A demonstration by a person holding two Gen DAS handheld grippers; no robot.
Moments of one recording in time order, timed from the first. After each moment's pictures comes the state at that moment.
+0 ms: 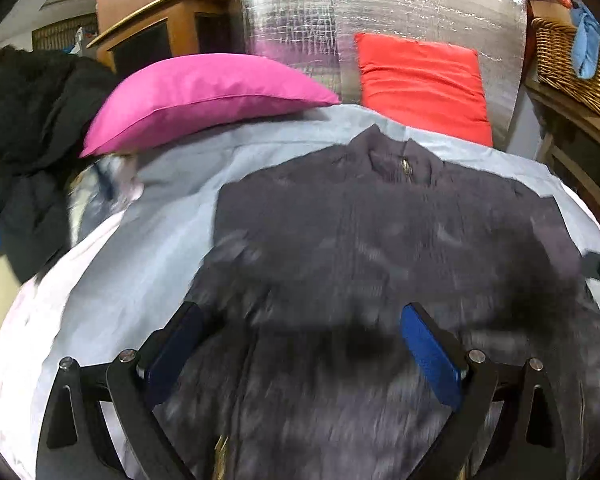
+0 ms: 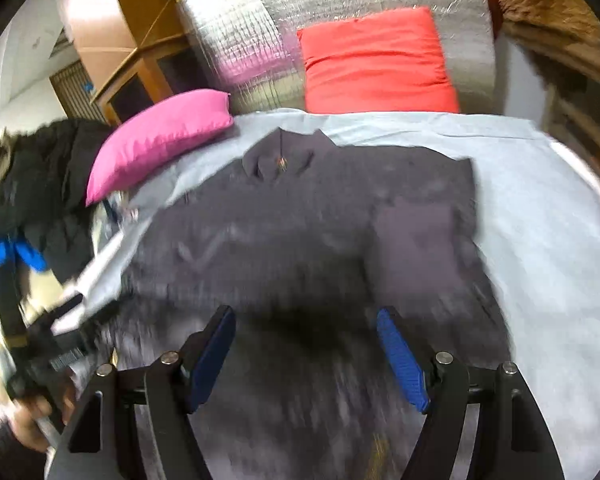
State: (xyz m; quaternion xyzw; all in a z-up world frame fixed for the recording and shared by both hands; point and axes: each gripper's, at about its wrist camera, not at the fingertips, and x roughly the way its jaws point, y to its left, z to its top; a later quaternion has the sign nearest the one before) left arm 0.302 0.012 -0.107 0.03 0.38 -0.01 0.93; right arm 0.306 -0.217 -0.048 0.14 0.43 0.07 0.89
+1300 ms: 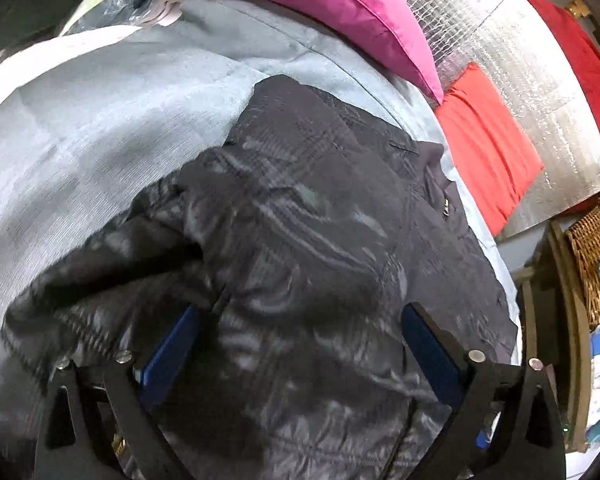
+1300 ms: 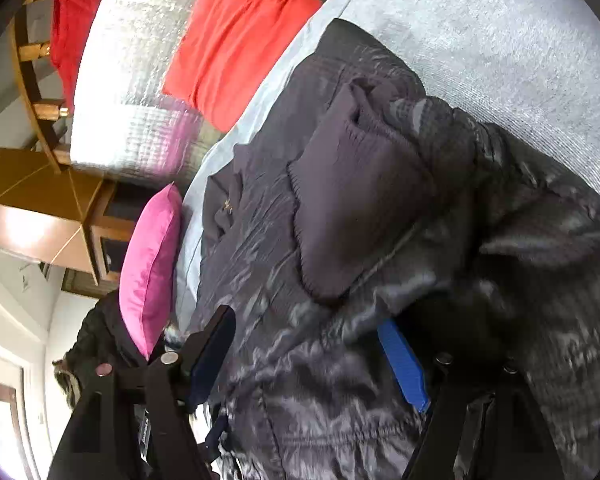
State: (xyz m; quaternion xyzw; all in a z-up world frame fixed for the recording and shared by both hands) left arm 0.337 0.075 -0.162 -0.31 0.46 0.00 0.83; right arm 0.303 -0.288 -0.138 0.51 0.40 0.00 0.76
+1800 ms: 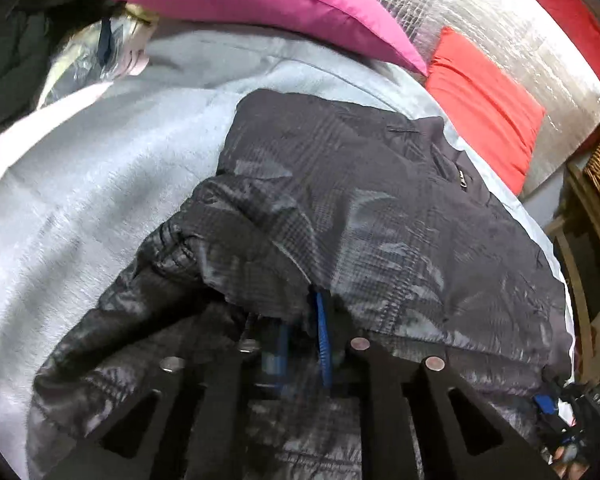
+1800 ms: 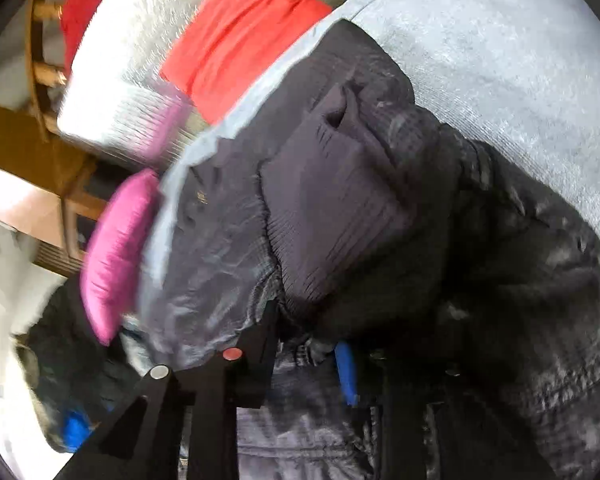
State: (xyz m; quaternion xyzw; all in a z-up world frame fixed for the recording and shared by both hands) left arm 0.345 0.066 -0.161 -0.19 0.46 0.01 0.87; right arm 0.301 -0.288 -0.140 0.44 0.42 0.00 0.79
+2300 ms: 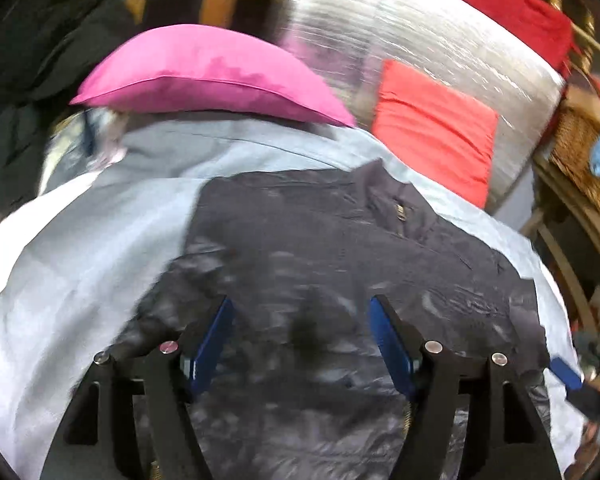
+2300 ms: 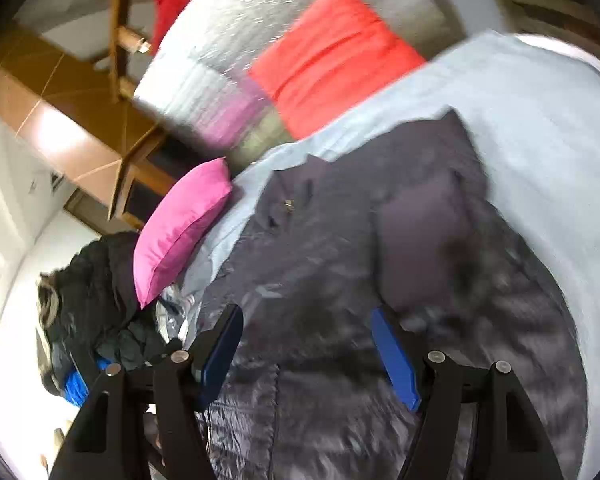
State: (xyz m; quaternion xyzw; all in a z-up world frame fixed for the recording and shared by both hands) left arm 0.325 0.024 -0.103 -0.11 0.38 -0.02 0.92; right arm 0.300 -0.258 -0.055 0.35 0.38 0.09 0.85
